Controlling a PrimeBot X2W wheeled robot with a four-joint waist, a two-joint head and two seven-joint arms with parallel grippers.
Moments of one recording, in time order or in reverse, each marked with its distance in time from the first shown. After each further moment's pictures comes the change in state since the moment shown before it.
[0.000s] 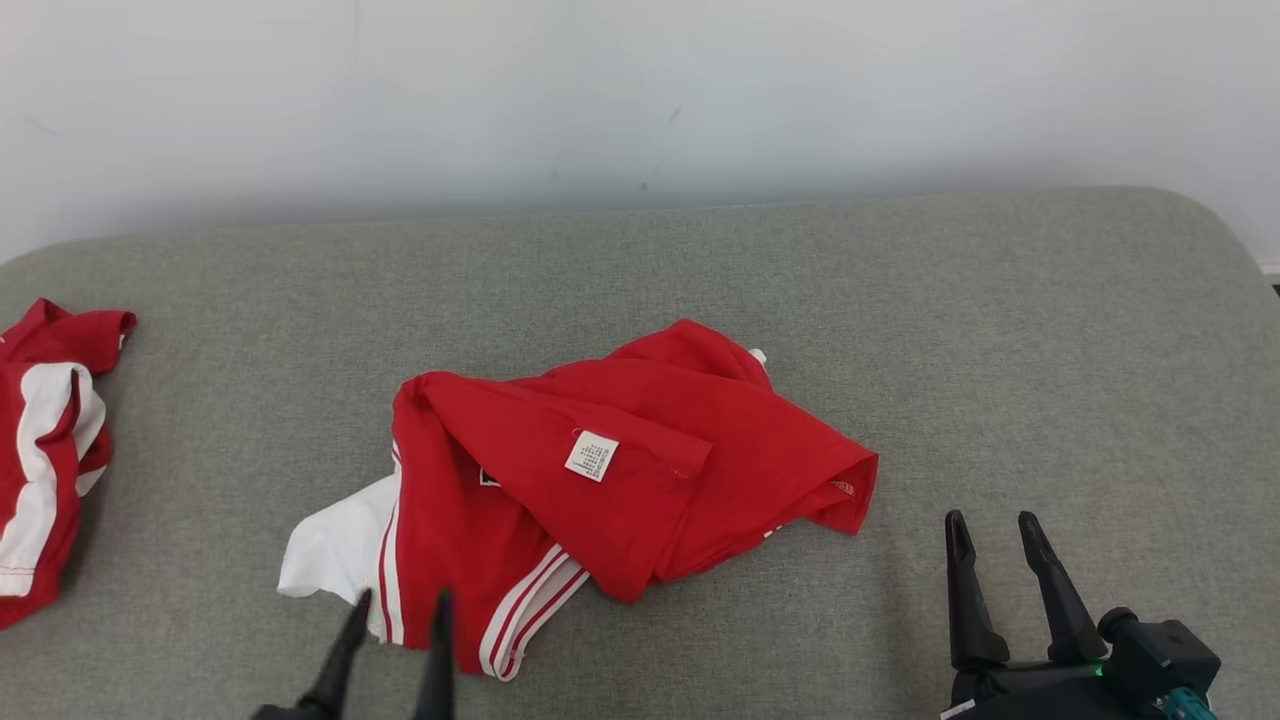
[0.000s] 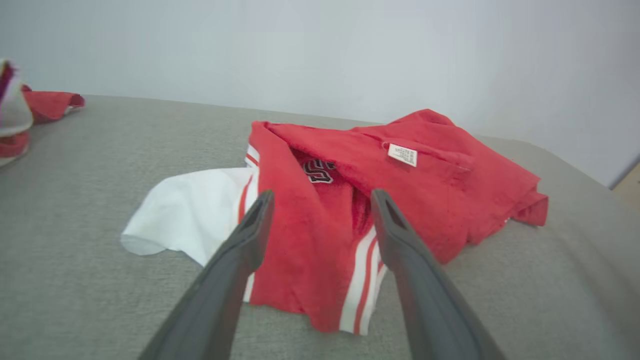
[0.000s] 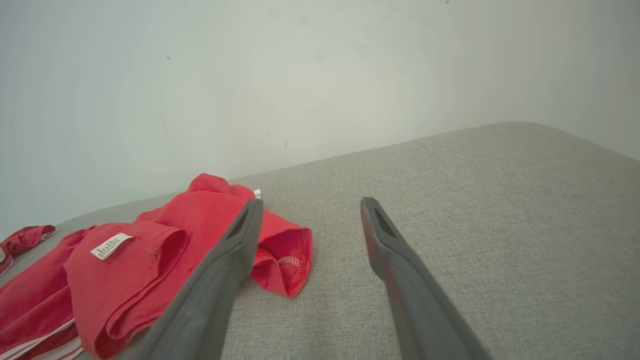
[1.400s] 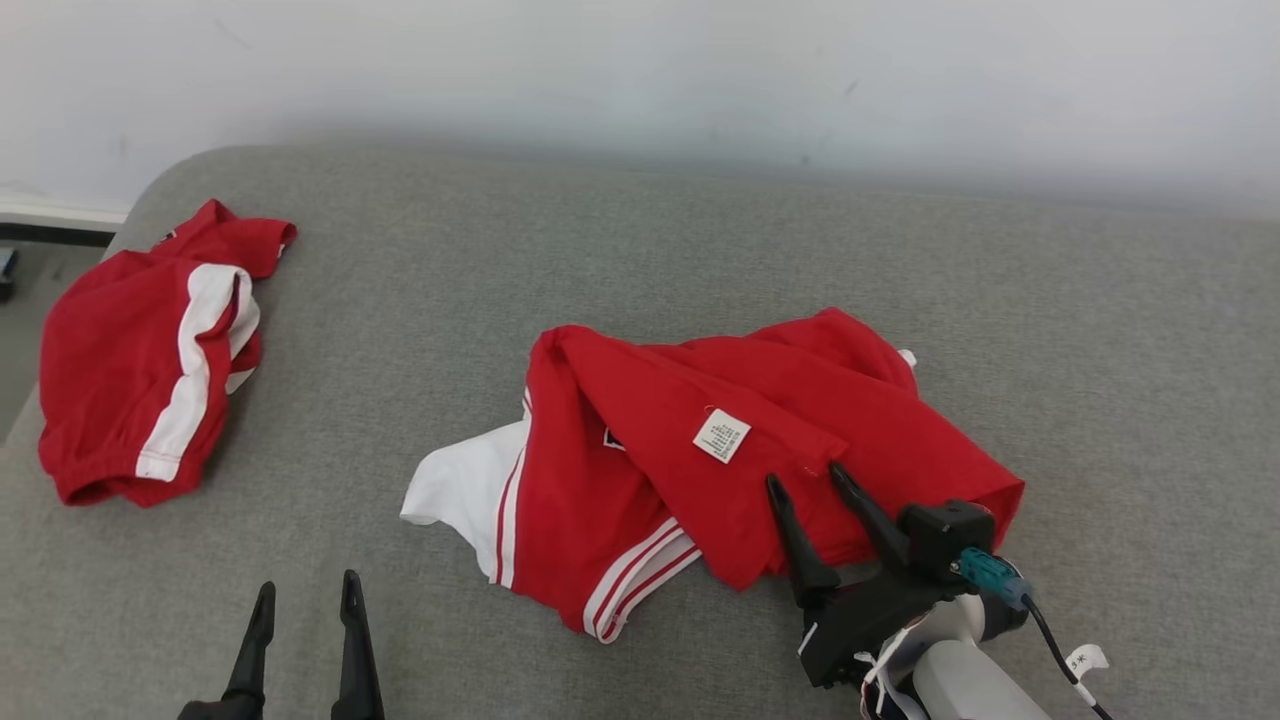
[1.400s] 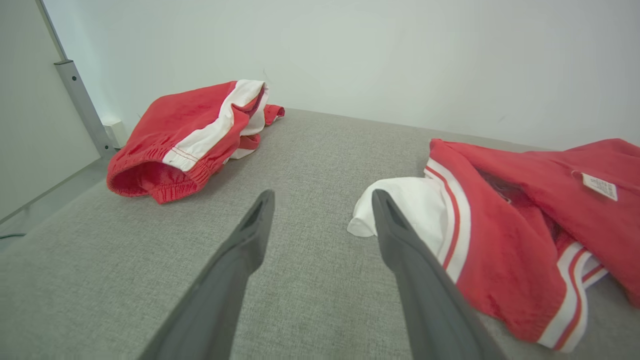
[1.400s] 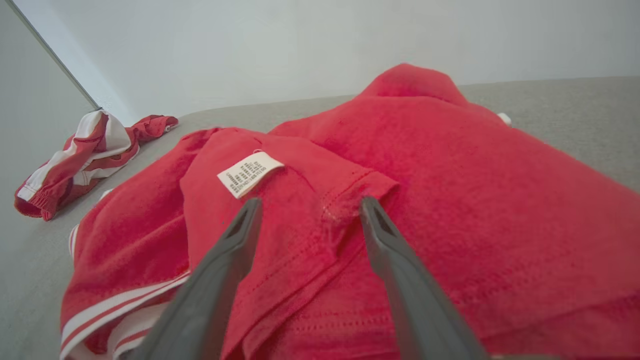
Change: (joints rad) left arm -0.012 0.001 0.135 -0.034 0.042 0.104 0.000; right arm -0.390 -0.009 0.323 0.507 0.098 0.000 0.000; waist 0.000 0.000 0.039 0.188
